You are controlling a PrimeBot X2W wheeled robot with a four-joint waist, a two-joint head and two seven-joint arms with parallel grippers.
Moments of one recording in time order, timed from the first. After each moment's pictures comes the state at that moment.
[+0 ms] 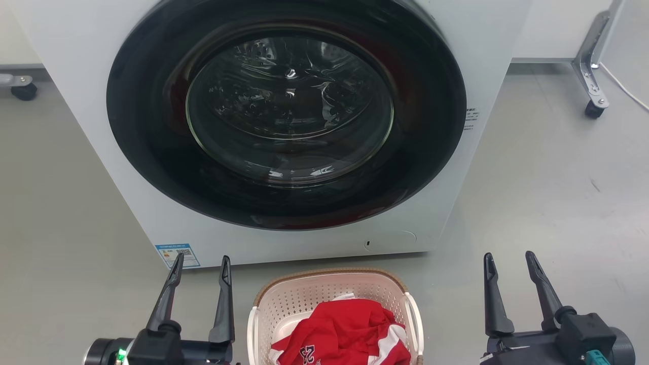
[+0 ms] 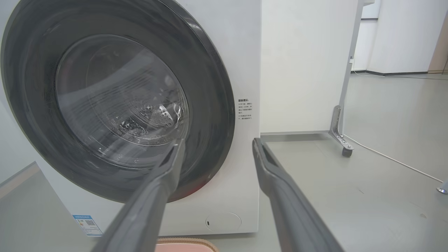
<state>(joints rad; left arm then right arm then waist) 0.03 0.09 -0.21 -0.01 -0.17 0.11 -0.22 0.01 -0.08 0.19 0.01 0.20 -0.11 -0.22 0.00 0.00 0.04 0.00</state>
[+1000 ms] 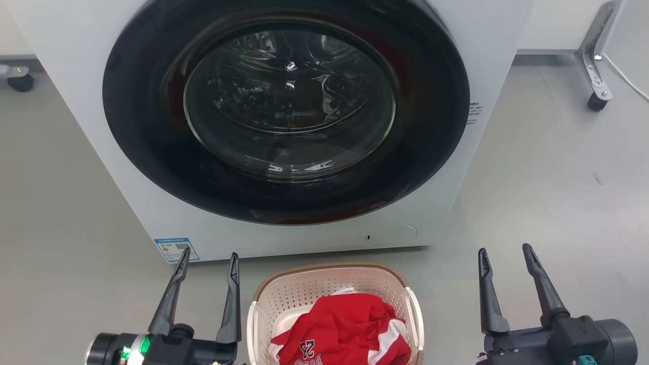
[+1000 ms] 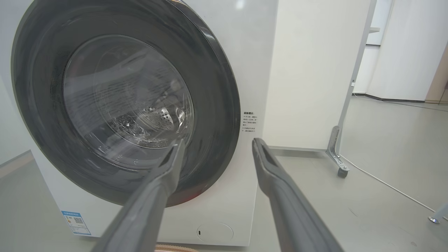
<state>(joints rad) 0.03 0.09 -0.23 -0.04 -0.05 0.12 -0.25 0.02 -0.08 0.21 -0.03 0.08 -0.12 -0.25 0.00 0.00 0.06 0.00</state>
